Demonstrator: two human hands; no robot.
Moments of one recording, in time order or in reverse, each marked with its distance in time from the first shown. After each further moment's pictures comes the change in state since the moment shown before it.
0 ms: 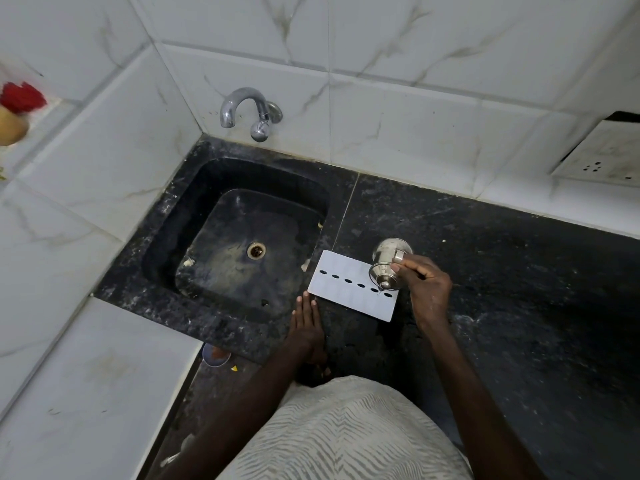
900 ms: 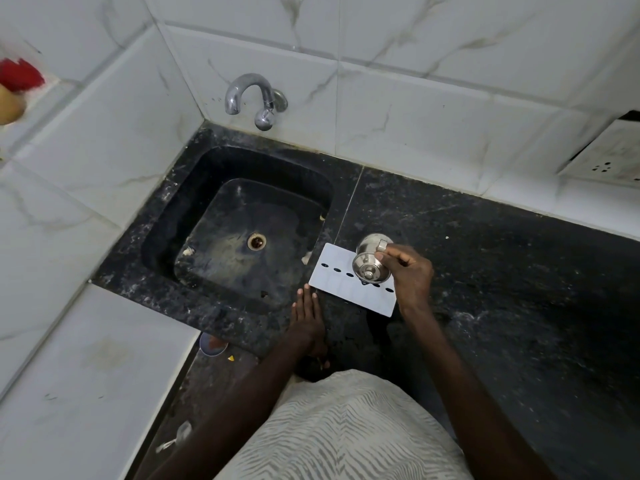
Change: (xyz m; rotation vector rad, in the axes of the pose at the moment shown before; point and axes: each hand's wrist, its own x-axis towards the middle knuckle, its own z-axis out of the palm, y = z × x) left_hand 0.003 -0.001 0.001 -0.023 -0.005 -0.002; right_hand 0.003 -0.007 0.036 0.004 -0.038 0.140
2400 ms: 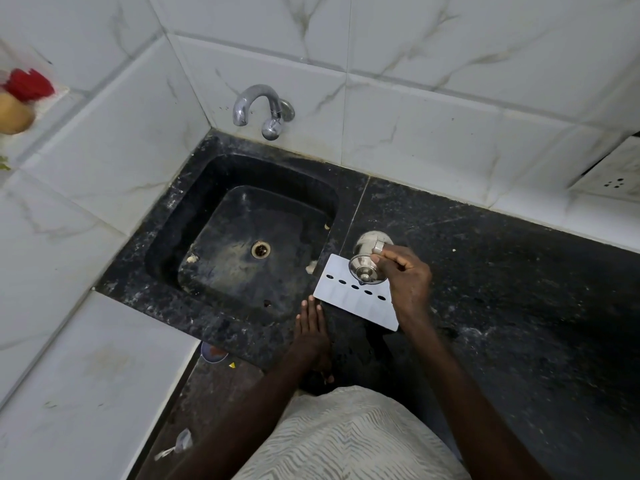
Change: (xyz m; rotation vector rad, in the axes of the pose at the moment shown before) left_hand 0.004 0.000 0.002 0.015 -0.001 0.006; right_hand 0.003 -0.021 0.023 0.023 -0.027 -0.075
